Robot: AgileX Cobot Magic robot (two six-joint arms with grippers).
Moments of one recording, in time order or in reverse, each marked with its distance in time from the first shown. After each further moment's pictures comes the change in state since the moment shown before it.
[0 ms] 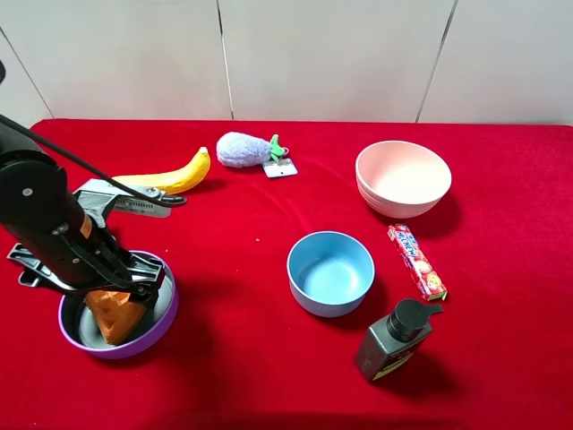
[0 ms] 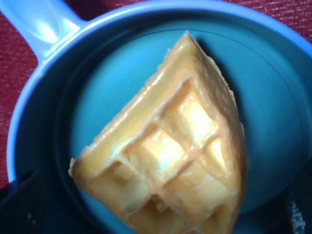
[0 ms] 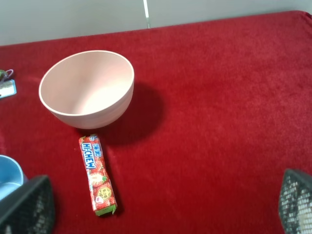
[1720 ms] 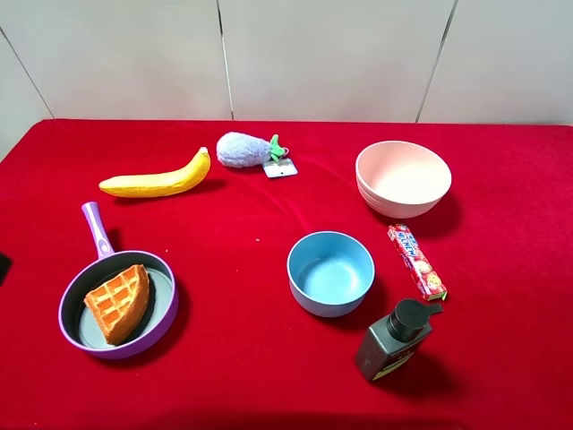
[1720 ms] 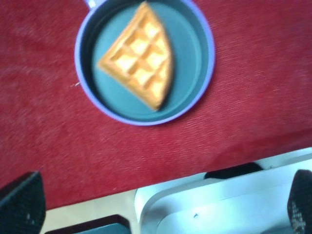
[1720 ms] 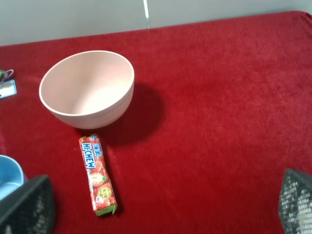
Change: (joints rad) left arm 0.000 -0.905 -0.187 -0.208 0.724 0.230; right arm 0.000 0.000 0.000 0.000 0.000 0.000
